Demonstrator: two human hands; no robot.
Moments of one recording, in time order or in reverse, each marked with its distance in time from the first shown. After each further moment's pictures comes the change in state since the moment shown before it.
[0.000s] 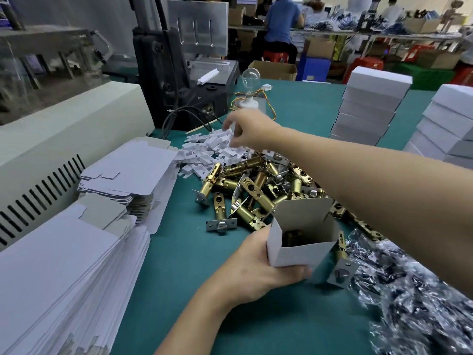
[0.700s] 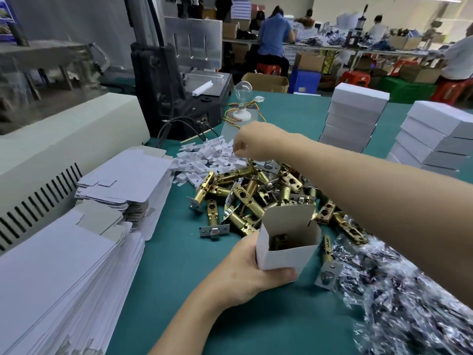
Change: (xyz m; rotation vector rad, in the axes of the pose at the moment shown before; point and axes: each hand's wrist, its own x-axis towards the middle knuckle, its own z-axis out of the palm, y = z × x) left_hand -0.003 0.005 0.002 0.010 0.012 0.016; right_hand -0.023 0.003 -0.023 -0.359 -0.159 0.006
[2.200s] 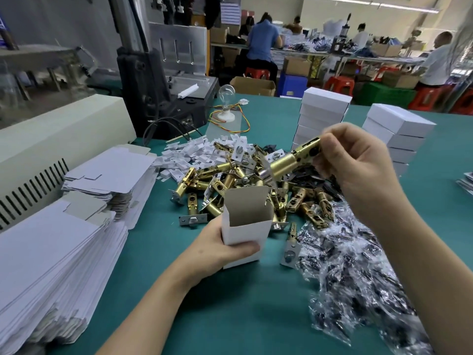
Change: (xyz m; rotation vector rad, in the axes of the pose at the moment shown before) left_hand -0.008 0.015 0.006 0.077 0.135 0.007; right_hand -0.240 0.005 -0.014 1.383 0.740 0.041
